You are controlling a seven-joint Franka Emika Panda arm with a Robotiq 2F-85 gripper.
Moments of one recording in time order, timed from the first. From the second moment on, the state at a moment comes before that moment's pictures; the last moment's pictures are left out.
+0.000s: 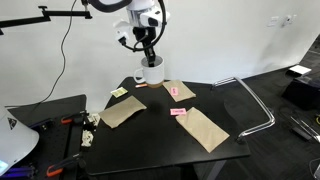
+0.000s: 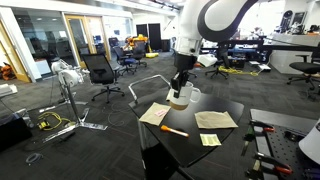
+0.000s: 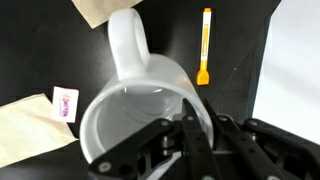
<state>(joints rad) 0.08 -0.03 0.04 -2.40 0.19 2.56 0.05</state>
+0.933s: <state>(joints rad) 0.08 0.09 0.06 -2.36 0.19 2.56 0.05</state>
